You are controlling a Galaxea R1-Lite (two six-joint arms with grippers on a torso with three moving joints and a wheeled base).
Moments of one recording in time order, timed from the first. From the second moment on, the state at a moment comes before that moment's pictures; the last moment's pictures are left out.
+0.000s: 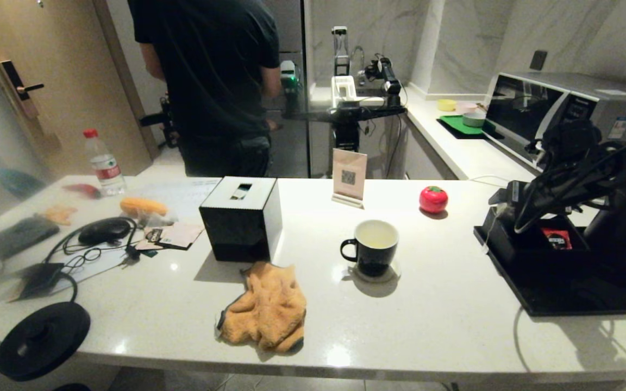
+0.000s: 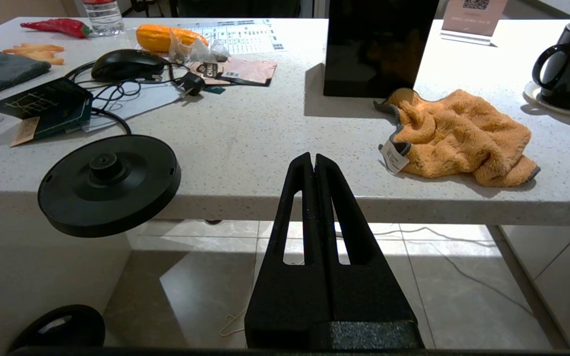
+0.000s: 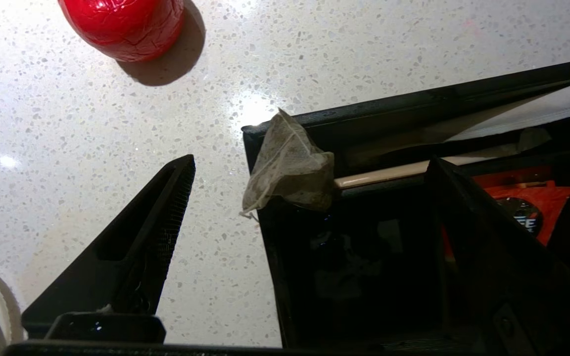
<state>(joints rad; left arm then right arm) 0.00 0.00 0.00 0.00 -0.01 -0.01 -0.10 2.12 -1.66 0.26 0.00 0.13</state>
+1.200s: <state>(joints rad) 0.00 0.00 0.00 0.00 -0.01 -0.01 -0.09 2.14 -1.66 0.25 -0.07 0.14</state>
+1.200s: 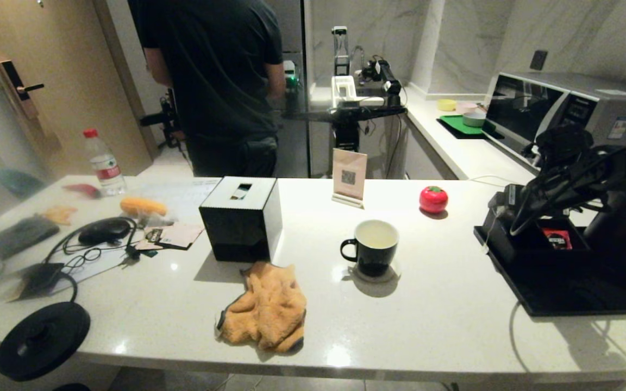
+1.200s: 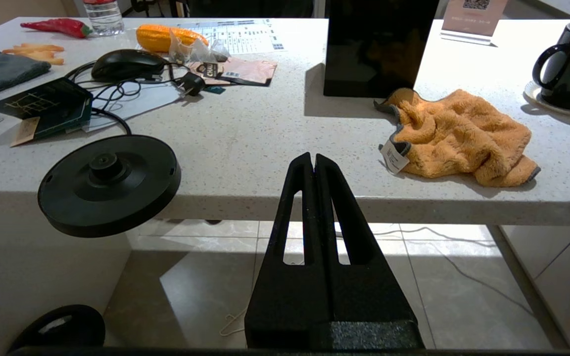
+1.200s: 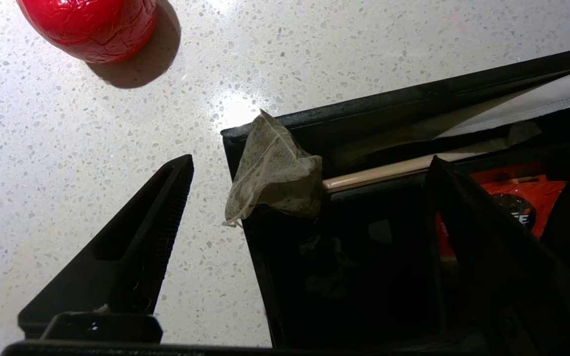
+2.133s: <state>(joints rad) 0.00 0.00 0.00 0.00 -0.01 -0.01 -0.08 2.14 -1.66 0.25 -0.07 0.15</state>
